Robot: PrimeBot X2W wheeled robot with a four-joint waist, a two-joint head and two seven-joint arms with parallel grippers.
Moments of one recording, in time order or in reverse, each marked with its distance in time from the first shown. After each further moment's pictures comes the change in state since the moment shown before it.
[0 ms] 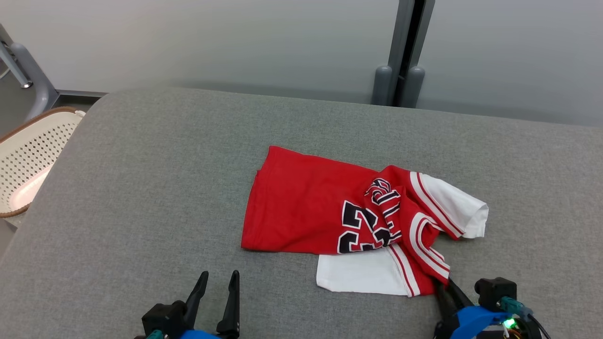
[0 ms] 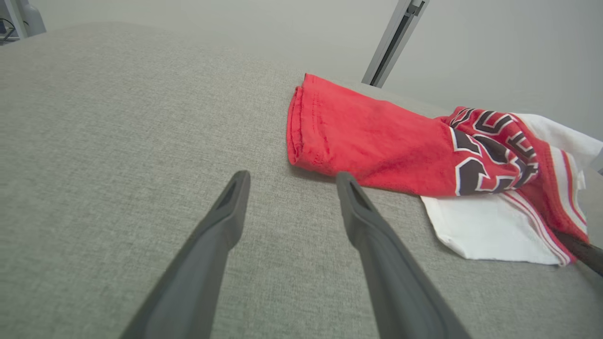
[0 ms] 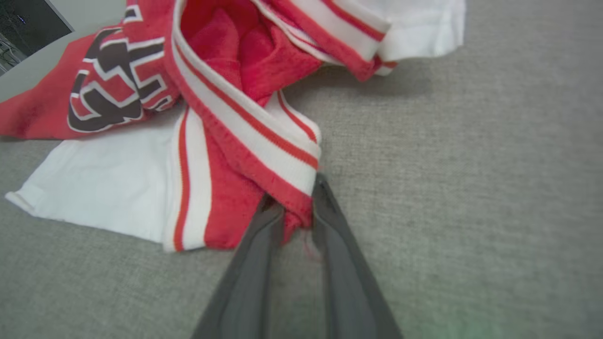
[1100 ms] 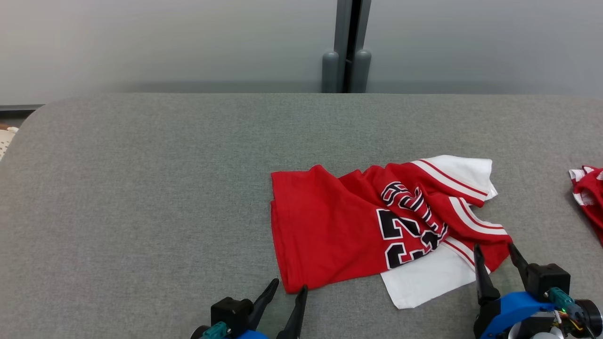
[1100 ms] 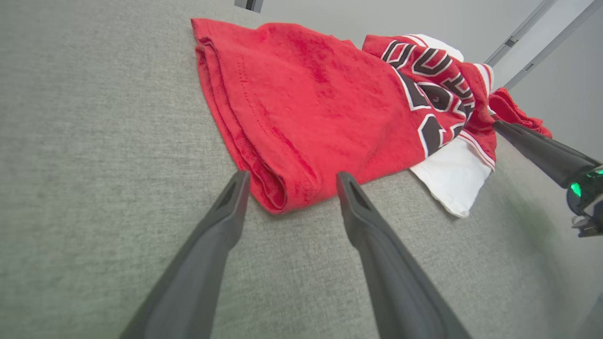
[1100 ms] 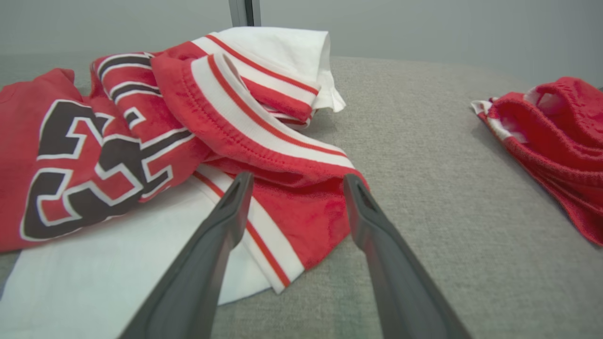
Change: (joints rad) left arm -0.100 0.003 -0.343 0.096 -0.171 0.000 0.000; right arm 0.065 -0.003 -0.305 -0.251 -0.287 0.000 0.007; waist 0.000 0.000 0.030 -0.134
